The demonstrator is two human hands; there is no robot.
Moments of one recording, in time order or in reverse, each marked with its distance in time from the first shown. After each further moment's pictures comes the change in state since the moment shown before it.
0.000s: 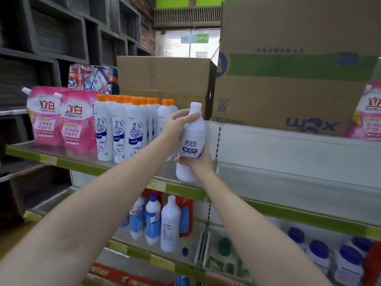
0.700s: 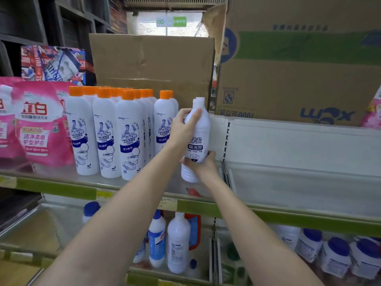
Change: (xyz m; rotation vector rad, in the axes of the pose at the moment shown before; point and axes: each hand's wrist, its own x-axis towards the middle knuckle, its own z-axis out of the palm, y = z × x) left_hand 0.104 -0.078 -0.035 0.124 0.031 0.145; right_hand 0.080 0.059 0.048 -0.081 0.124 0.164
